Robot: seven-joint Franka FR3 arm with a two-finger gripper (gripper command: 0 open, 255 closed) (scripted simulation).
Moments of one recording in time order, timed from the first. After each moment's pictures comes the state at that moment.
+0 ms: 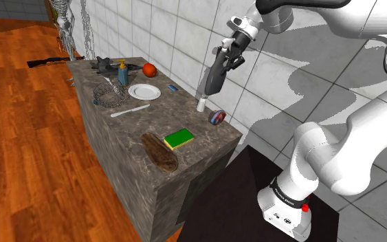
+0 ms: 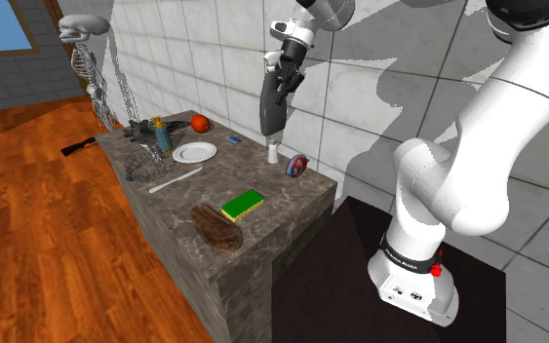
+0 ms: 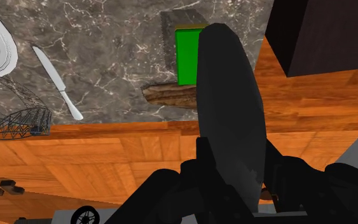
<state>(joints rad) 0.74 -0.38 -0.96 -2.03 0.23 1.76 -1.69</state>
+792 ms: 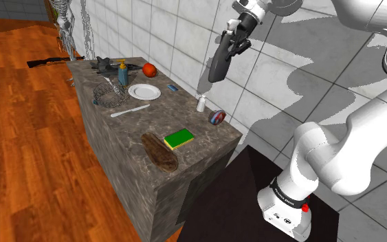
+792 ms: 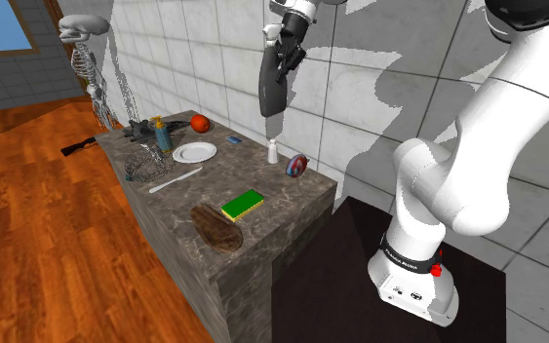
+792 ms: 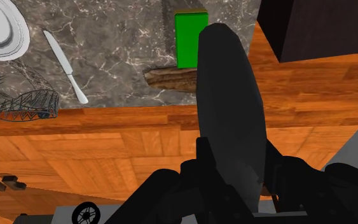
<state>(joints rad) 0.75 -0.38 -0.95 -1.87 0.24 1.62 -1.63</state>
